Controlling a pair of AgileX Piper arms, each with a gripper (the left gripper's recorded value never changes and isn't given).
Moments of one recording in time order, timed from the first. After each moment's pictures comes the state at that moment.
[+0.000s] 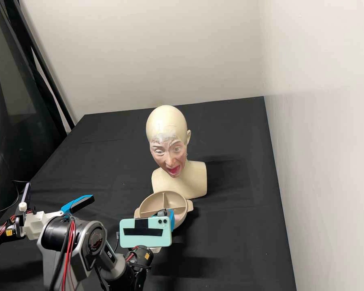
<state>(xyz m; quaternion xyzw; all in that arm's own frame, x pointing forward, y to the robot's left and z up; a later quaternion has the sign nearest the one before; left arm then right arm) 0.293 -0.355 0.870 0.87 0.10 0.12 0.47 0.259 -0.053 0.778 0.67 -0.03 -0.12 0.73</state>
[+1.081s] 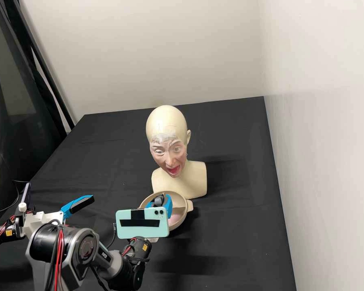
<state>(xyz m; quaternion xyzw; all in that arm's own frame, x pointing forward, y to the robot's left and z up) 0.293 -0.355 0.870 0.87 0.10 0.12 0.47 0.265 -0.032 0.800 0.67 -0.03 -0.05 0.74</state>
